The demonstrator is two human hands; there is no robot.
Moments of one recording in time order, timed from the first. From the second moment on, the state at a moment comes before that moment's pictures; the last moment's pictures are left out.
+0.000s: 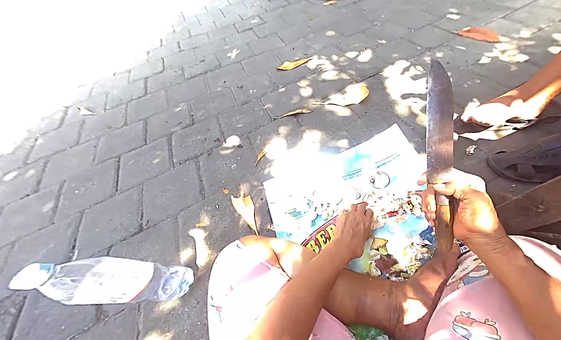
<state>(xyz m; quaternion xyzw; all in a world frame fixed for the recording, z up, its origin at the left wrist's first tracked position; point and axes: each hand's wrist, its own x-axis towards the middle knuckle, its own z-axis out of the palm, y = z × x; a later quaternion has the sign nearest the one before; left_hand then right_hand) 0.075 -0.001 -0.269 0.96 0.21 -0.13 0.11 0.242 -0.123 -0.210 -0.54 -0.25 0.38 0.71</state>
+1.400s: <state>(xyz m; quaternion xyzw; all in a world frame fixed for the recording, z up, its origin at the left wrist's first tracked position) 0.042 0.059 -0.246 0.91 0.28 -0.07 0.29 0.236 -0.121 -0.214 -0.60 -0.24 0.37 0.67</state>
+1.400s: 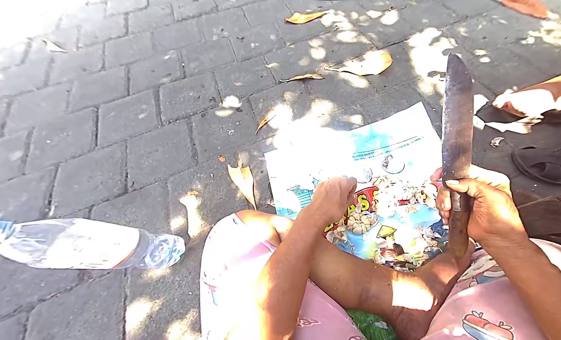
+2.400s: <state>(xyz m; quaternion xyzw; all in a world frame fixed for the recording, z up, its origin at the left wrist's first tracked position) 0.080 0.024 -0.275 0.97 0.16 0.08 0.18 0.229 -0.112 -0.215 -0.67 -0.14 0.37 0.64</state>
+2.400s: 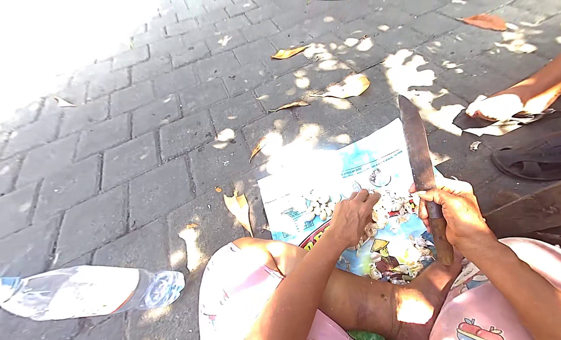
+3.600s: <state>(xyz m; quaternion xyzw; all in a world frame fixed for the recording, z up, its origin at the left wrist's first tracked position) 0.120 -0.004 -0.264 0.94 0.28 -0.21 0.06 0.220 -0.116 -0.217 -0.70 -0.21 0.38 0.57</state>
